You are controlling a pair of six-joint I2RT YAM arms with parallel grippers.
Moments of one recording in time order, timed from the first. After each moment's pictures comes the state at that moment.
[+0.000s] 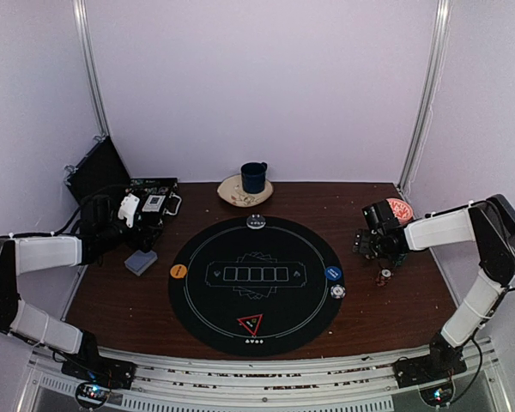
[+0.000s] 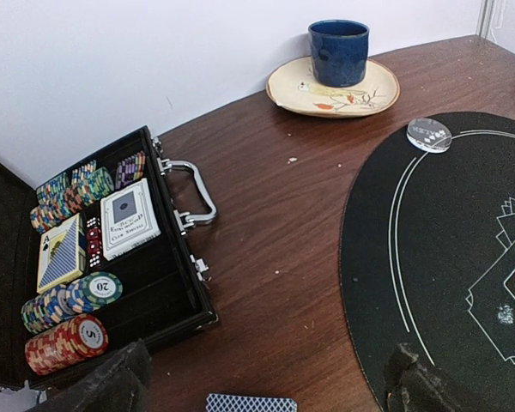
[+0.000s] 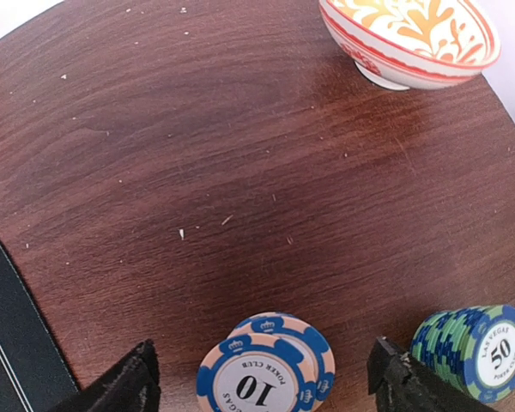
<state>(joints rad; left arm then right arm) -0.11 1.32 0.60 0.24 0.27 0.29 0.37 1.65 0.81 -0.07 0.41 0.55</state>
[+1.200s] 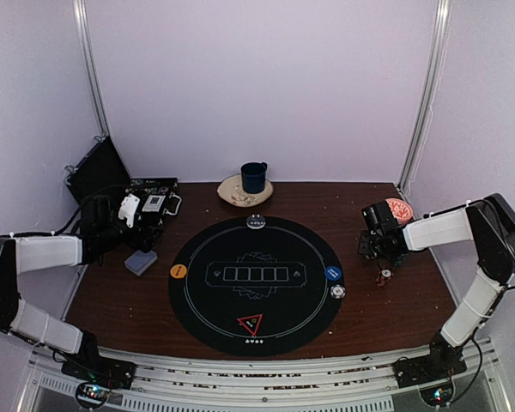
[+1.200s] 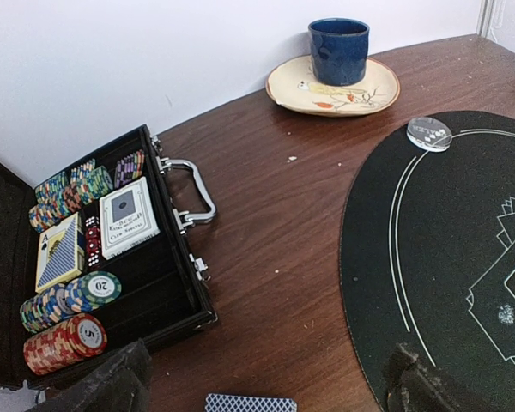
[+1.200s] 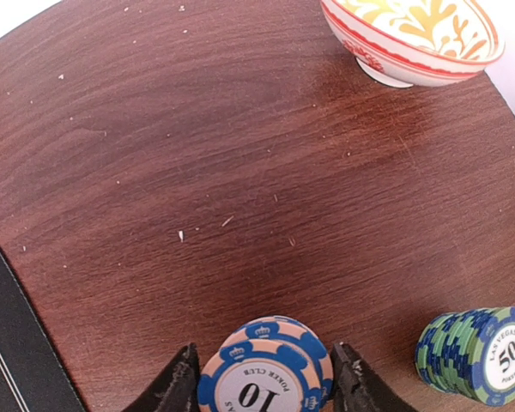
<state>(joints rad) -0.11 1.33 0.60 0.24 0.27 0.29 0.37 1.67 0.81 -0.05 0.42 0.55</state>
